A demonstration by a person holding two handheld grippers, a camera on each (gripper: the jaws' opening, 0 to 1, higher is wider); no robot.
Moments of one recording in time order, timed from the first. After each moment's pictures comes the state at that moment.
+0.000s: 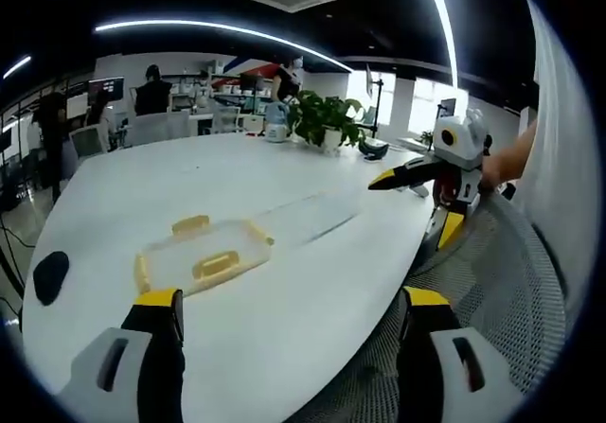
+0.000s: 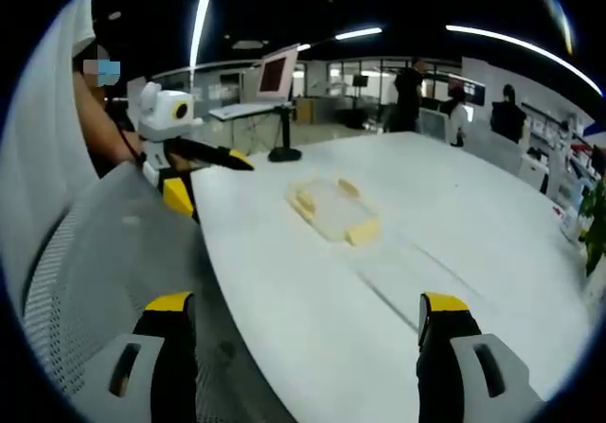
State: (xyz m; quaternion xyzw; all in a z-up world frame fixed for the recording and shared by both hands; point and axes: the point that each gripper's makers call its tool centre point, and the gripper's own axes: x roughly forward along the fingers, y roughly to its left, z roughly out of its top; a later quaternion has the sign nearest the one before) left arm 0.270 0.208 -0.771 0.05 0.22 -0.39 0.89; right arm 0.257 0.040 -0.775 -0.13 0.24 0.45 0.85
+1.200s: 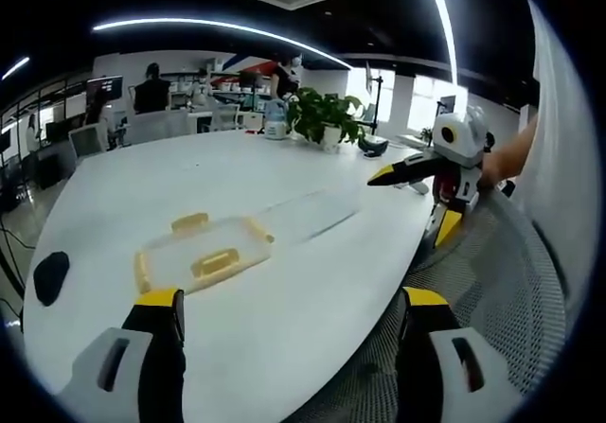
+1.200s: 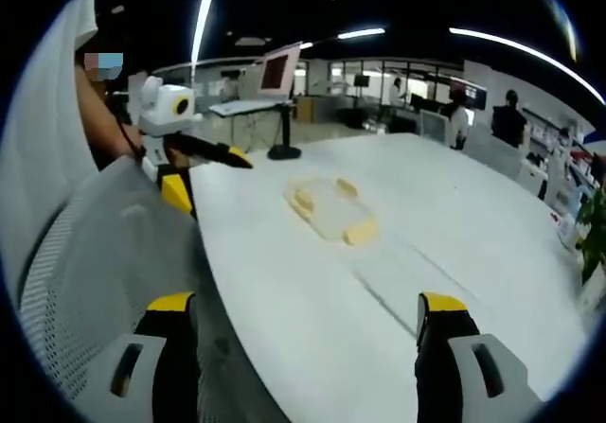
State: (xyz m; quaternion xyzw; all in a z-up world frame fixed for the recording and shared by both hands) left arm 0.267 0.207 -0.773 0.05 0.23 -0.40 0.89; right arm 0.257 0.038 -0.775 -0.15 0.23 0.45 0.85
